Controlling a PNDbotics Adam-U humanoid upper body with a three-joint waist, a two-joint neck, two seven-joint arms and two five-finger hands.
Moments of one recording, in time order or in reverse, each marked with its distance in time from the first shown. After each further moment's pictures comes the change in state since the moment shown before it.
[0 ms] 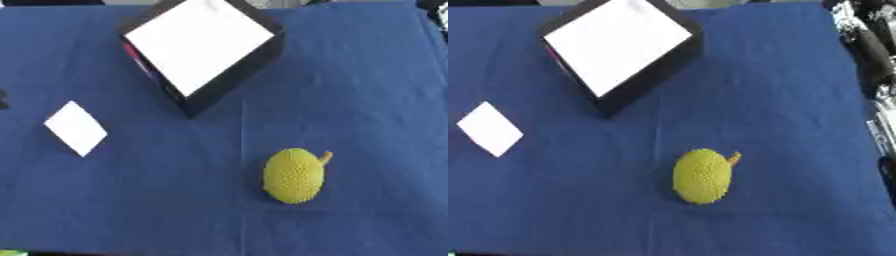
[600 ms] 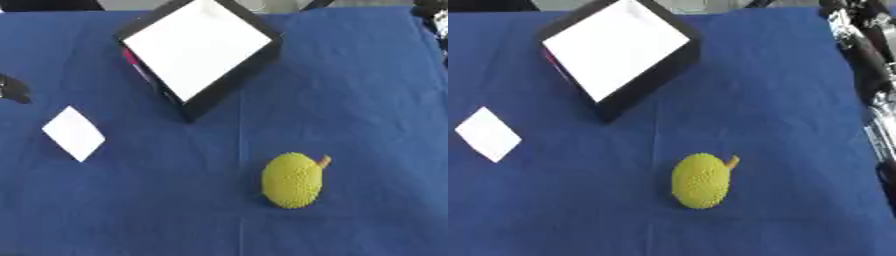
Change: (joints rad) left arm -0.089 -0.052 -0.061 0.070 -0.006 -0.081 -0.032; right arm -0.001 0.008 0.005 0.001 0.002 0.003 0.006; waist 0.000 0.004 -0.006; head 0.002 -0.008
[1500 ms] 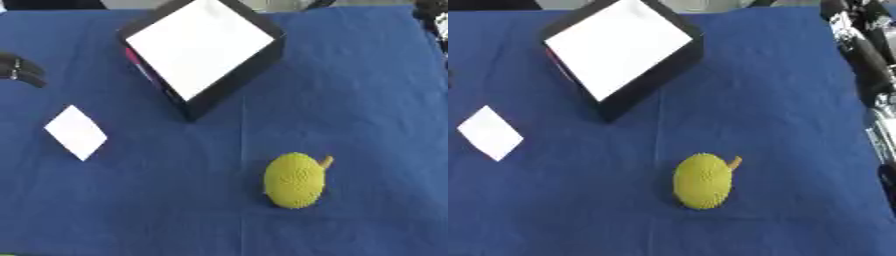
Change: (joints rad) left arm -0.107 -0.078 -0.018 0.087 0.080 0.000 0.053; right arm 0.001 0.001 0.000 0.006 0.004 0.003 0.003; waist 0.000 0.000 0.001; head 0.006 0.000
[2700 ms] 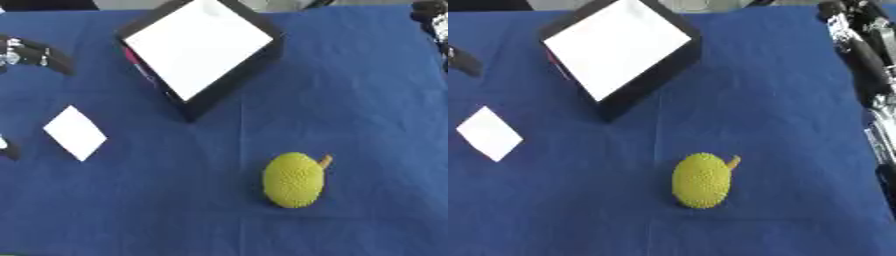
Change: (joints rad) left arm -0.086 -0.081 -0.055 0.072 0.021 0.014 -0.080; right arm 0.000 0.002 0.006 0.003 0.002 0.001 0.006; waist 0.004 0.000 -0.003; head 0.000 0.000
